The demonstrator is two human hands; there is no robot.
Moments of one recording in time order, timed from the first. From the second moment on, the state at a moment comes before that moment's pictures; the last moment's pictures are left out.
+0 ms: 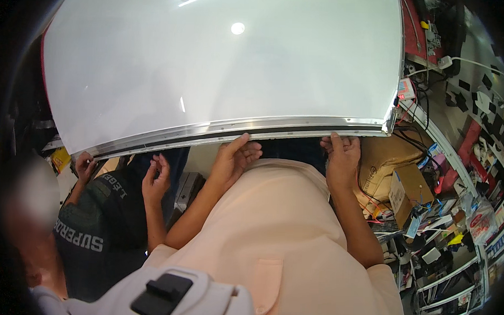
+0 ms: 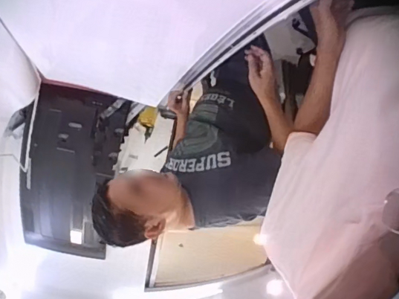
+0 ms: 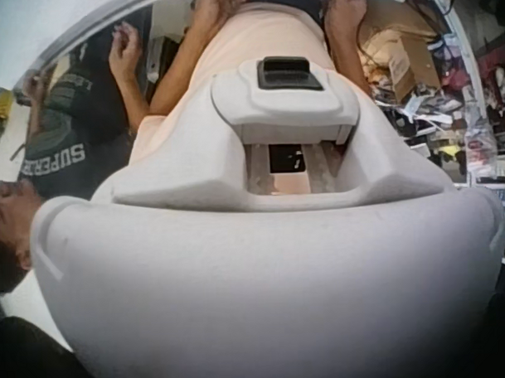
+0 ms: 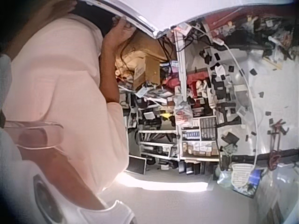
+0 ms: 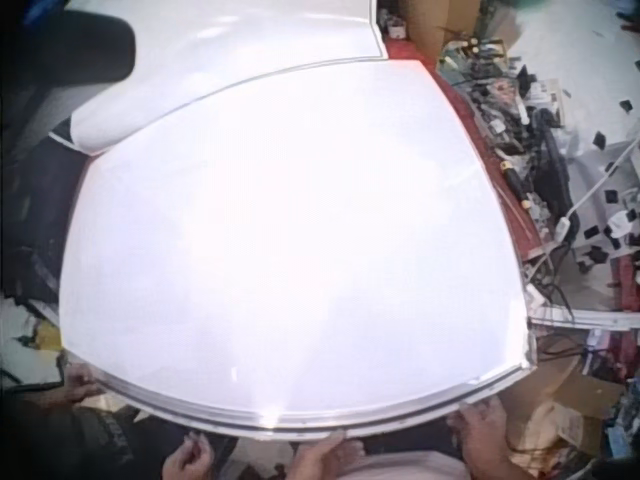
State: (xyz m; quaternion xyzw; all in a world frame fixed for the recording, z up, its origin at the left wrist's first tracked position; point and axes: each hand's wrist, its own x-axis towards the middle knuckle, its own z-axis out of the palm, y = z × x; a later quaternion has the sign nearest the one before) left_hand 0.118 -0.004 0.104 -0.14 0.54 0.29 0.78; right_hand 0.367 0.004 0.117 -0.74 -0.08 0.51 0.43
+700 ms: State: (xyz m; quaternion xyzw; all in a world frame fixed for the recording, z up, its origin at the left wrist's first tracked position) left_hand 0.137 -0.001 0.098 -0.10 0.55 0.32 0.76; right_hand 0.340 0.018 0.145 -0.57 -0.73 0.32 0.18
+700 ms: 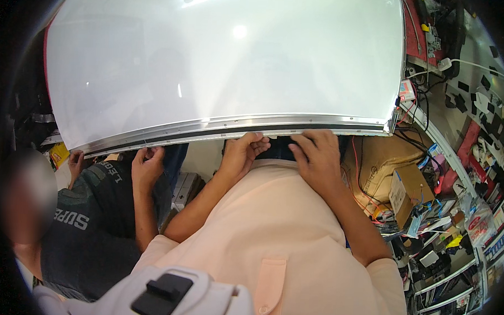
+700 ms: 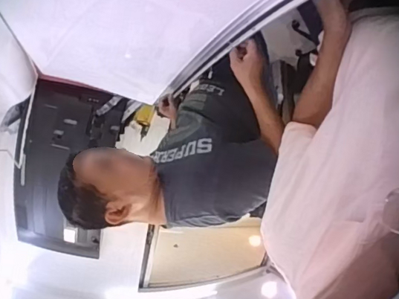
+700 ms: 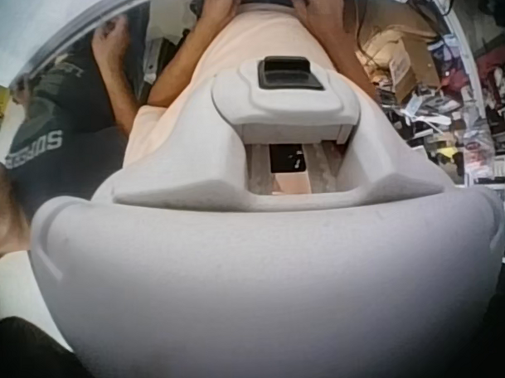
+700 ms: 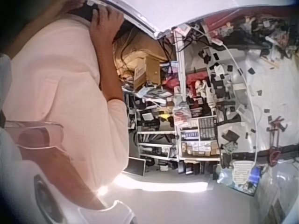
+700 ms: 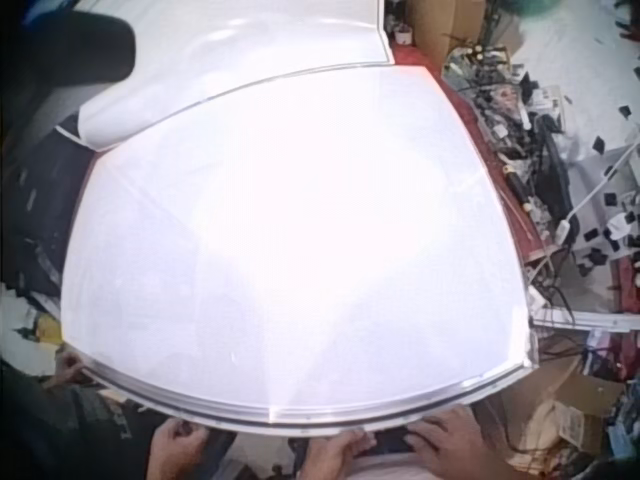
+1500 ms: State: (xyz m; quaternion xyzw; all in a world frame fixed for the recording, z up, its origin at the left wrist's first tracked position) left_hand 0.141 -0.001 0.094 -0.12 0.55 0.34 0.76; right_hand 0.319 0.035 0.121 -0.46 -0.80 0.35 0.15
